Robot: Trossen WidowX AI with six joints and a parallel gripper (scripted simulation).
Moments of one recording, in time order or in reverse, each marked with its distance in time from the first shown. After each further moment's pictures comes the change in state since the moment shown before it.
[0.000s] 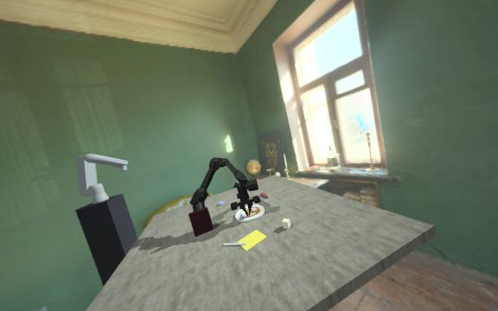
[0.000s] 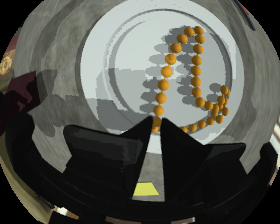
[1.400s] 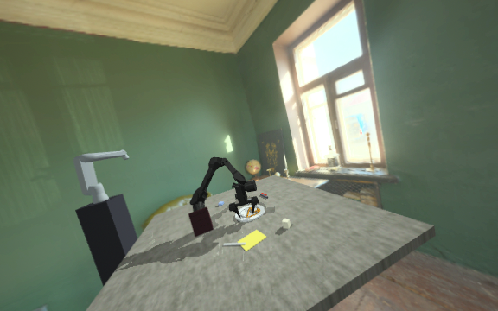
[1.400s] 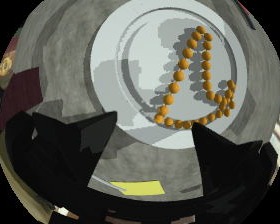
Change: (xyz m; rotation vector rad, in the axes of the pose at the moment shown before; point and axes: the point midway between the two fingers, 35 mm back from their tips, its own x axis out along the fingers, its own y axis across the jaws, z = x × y) arm -0.002 0.012 -0.009 0.010 -0.007 0.001
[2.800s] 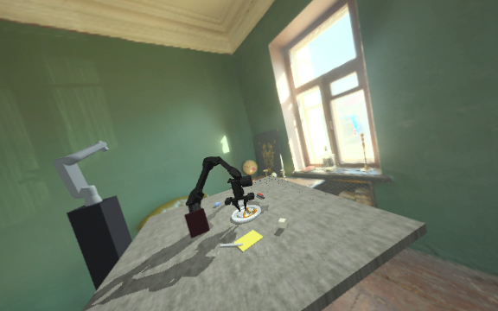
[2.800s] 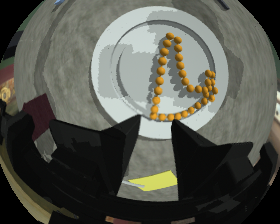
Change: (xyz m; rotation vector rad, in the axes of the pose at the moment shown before) arm -0.030 -0.006 0.011 0.226 0.001 -0.006
